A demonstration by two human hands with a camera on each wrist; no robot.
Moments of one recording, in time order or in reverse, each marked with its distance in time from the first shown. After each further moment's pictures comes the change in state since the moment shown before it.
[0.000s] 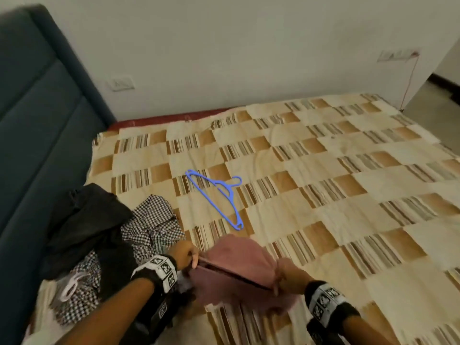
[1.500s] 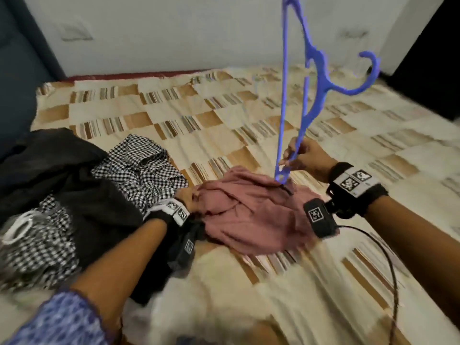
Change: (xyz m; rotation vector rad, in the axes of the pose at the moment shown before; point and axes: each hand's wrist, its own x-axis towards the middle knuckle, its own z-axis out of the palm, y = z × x) left_hand 0.056 -0.123 0.134 -0.023 0.203 0.069; right_hand 0.013 -0.067 0.051 0.825 0.629 -0.414
